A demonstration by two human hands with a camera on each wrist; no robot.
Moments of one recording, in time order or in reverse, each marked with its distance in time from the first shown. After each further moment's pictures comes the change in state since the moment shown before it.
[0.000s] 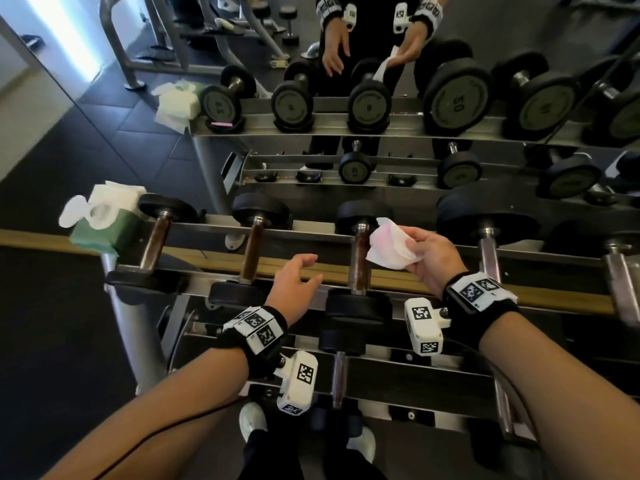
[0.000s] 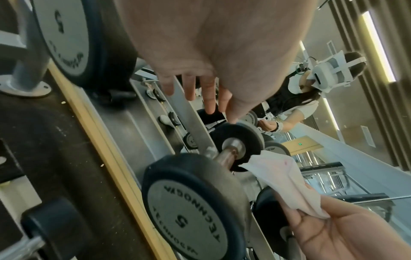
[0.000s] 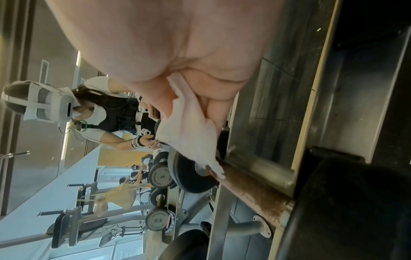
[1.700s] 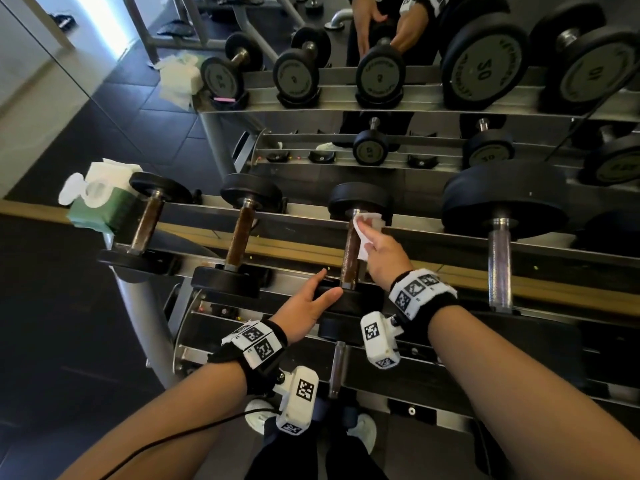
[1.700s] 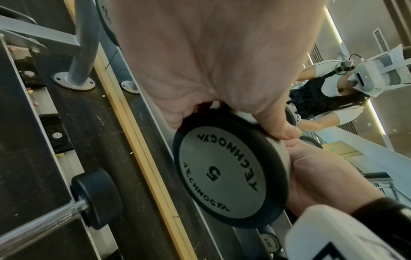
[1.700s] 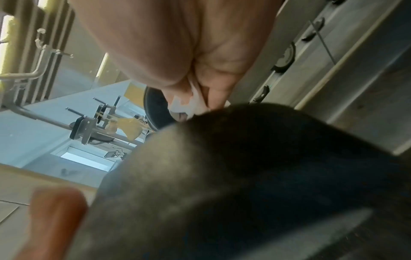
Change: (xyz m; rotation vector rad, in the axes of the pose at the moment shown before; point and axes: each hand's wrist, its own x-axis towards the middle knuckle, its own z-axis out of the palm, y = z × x) left_hand 0.005 -0.044 0.068 -0.210 -0.276 -0.141; right_hand 0.037 0.045 0.021 -0.706 -0.176 -0.150
